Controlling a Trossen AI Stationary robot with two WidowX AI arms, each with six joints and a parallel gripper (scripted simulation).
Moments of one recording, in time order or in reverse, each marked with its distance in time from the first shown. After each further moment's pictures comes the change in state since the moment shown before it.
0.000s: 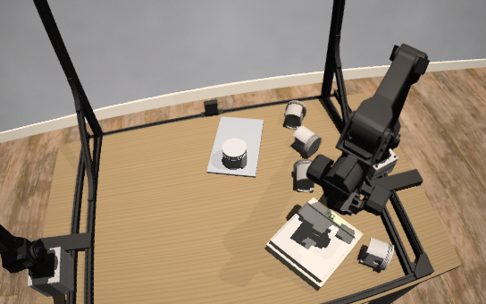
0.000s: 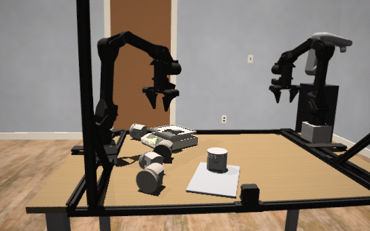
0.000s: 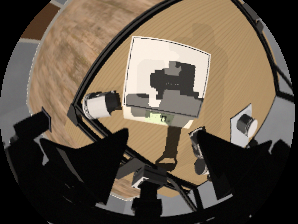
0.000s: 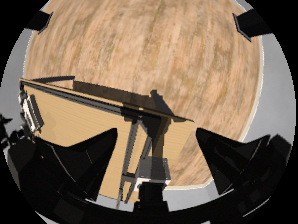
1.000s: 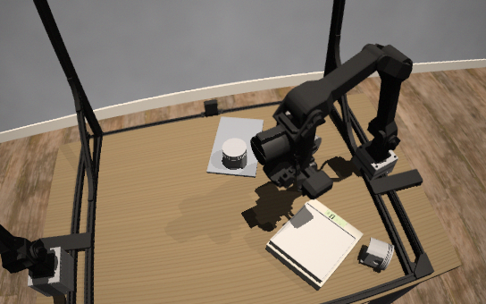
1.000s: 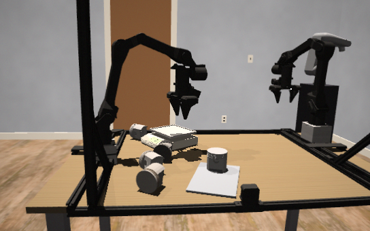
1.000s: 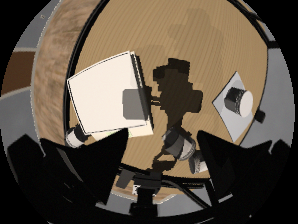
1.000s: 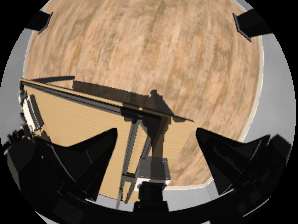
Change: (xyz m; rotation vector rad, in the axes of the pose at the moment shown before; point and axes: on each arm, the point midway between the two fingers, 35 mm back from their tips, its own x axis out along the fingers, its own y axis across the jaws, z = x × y) left arm 0.013 -0.126 0.006 0.367 0.007 -0.002; right arm 0.000 0.000 0.000 0.000 0.000 0.000
